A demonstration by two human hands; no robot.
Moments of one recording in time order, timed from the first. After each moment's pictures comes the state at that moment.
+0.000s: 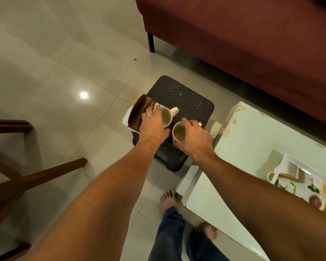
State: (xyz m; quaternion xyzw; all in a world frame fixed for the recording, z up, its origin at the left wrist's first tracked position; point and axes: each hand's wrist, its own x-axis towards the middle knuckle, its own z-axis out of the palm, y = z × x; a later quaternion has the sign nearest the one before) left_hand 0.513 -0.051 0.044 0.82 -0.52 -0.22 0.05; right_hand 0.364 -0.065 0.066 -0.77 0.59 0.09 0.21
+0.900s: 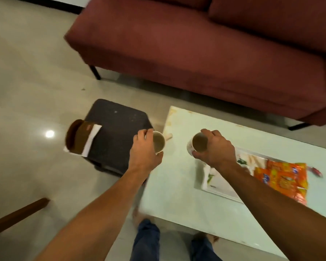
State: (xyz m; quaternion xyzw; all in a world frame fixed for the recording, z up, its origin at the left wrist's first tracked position) left_hand 0.306 -0.028 0.105 0.74 -0.64 -0.20 0.10; right_hand 0.073 -0.052 0.142 -0.68 0.71 0.02 0.19
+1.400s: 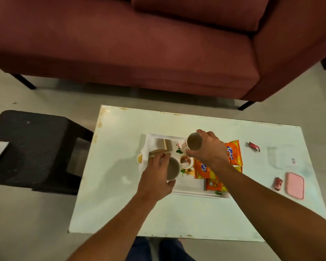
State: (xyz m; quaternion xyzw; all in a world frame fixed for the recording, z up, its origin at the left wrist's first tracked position) left_hand 0.023 0.032 0.044 0.56 -0.78 -0.27 0.09; right_hand -0.190 -0.027 0.072 -0.58 0.79 0.01 0.18
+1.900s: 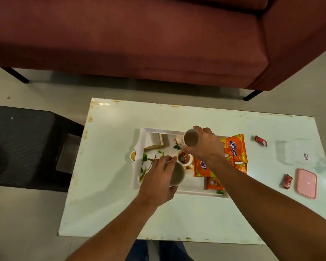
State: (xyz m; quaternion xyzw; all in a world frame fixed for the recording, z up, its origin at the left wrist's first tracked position) left_hand -0.007 0.040 0.001 0.51 -0.82 -0.25 0.05; right_hand -0.210 -0.039 0.006 -0.59 0.79 0.02 0.17
